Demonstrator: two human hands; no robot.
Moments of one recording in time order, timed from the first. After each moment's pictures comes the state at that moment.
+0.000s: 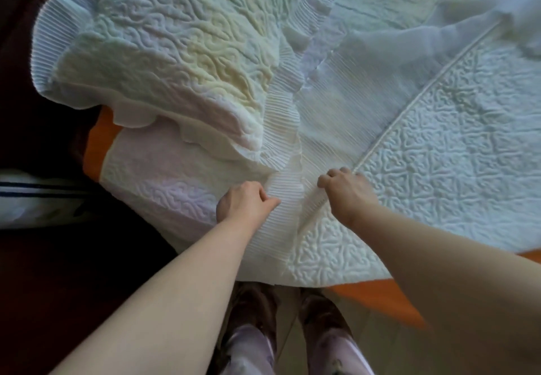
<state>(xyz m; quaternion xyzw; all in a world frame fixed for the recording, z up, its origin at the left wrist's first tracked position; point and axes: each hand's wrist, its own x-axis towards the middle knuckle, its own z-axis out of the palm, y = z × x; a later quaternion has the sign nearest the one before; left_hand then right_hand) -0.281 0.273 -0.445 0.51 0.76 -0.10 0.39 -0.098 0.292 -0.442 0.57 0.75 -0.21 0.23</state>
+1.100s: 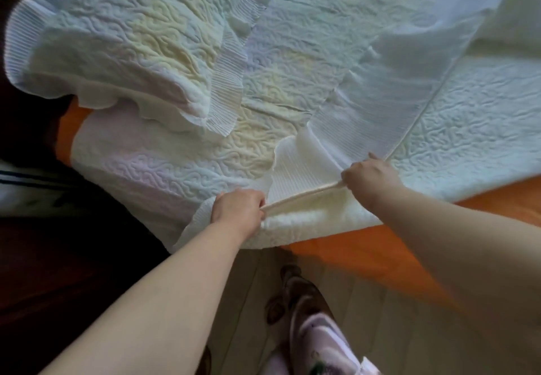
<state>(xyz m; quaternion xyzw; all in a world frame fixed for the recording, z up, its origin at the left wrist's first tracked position) -0.189 0.179 -0.415 0.70 0.63 -0.19 0.29 0.044 0.209 -0.422 0.57 0.76 -0.13 0.28</state>
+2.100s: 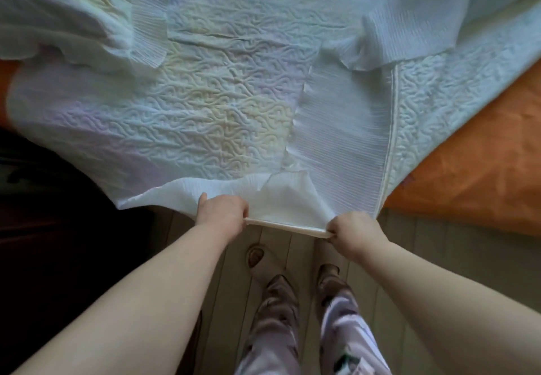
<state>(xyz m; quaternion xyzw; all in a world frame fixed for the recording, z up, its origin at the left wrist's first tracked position) -0.128 0.001 -0.437 0.73 0.55 -0.31 0.26 0.101 -0.079 -0.442 0.64 0.65 -0.31 0.26</state>
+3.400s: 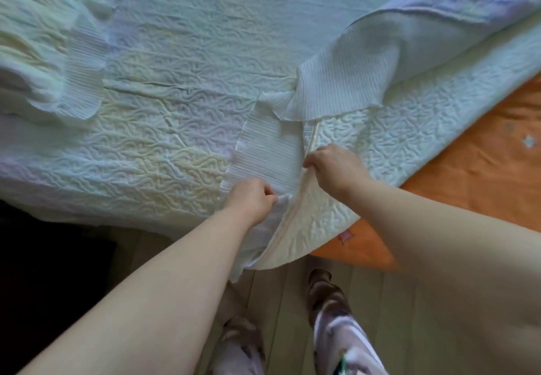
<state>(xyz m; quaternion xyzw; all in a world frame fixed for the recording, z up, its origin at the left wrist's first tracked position) 0.090 0.095 -0.432 0.64 0.64 -0.13 0.41 0.273 0.103 -0.439 0.66 0.71 -0.24 0.07</state>
